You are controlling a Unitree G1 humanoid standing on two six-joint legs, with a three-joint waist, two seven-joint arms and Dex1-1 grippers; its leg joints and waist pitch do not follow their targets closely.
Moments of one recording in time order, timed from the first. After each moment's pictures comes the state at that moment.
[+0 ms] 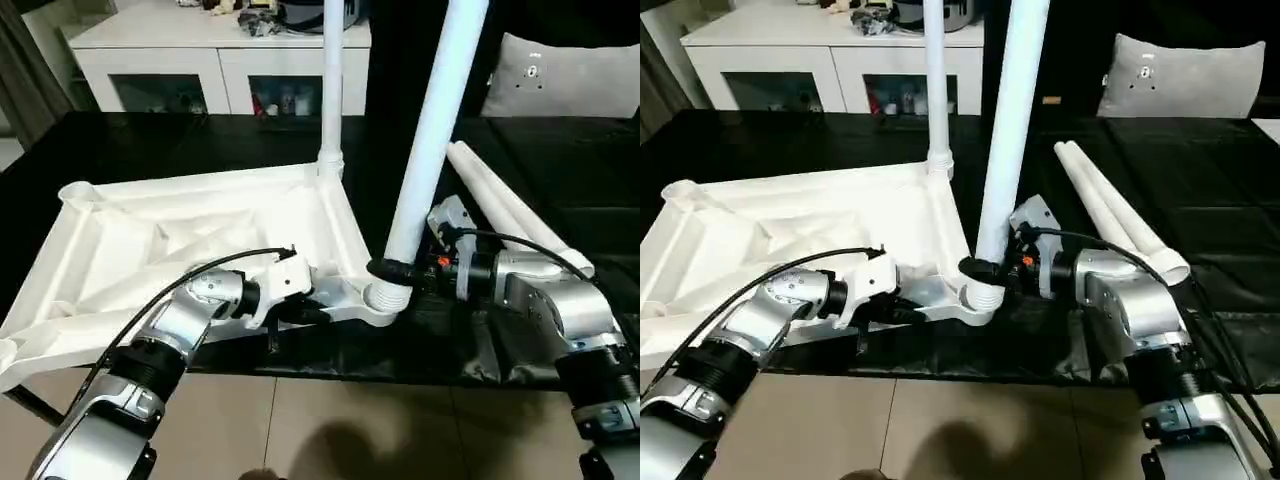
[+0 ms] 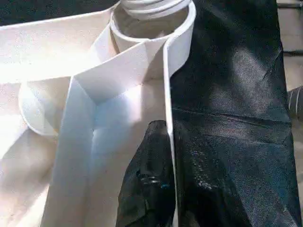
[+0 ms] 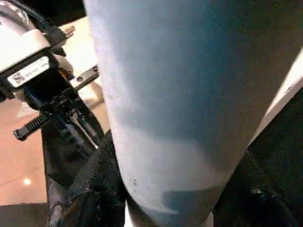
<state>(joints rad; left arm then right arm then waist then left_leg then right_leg) -0.59 0.35 -0.36 0.65 0.07 -0.06 -1.13 -0.55 -0.45 0.15 0.33 0.30 0.46 1.03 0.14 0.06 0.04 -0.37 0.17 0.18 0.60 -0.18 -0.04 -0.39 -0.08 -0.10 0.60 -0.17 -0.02</state>
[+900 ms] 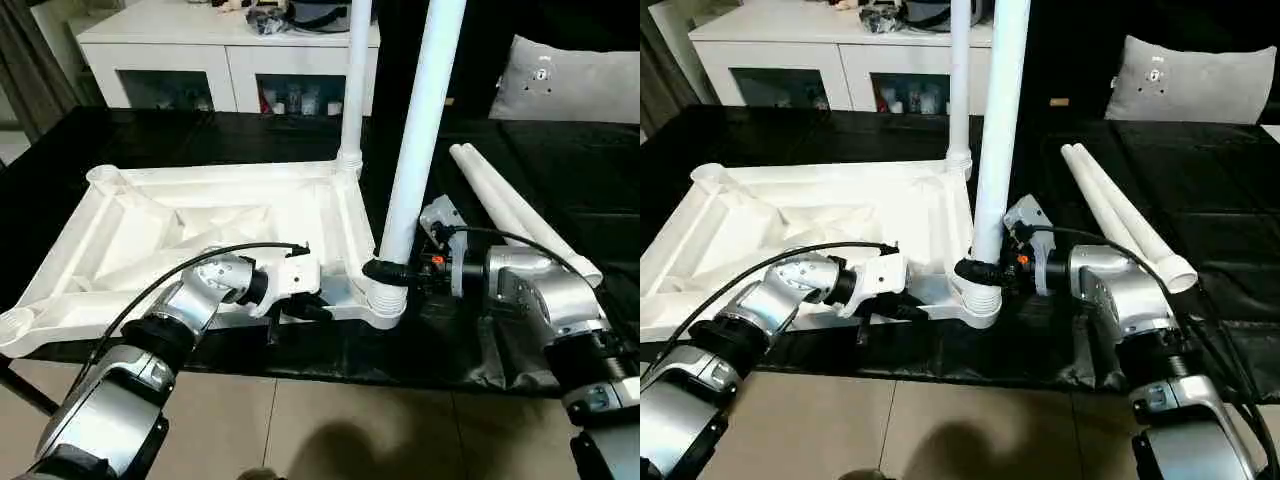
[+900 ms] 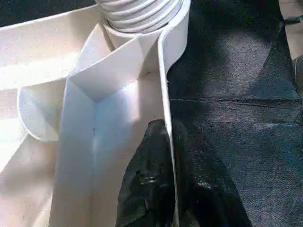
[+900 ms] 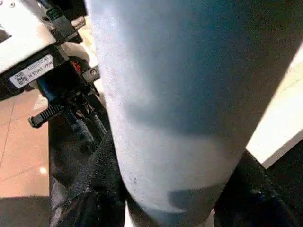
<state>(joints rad) -0.73 0.33 -0.42 0.83 0.12 -0.20 -1.18 -0.59 -0.43 0.16 0.45 0.28 0.41 1.09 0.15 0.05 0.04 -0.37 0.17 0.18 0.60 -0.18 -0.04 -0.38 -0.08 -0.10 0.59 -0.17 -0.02</state>
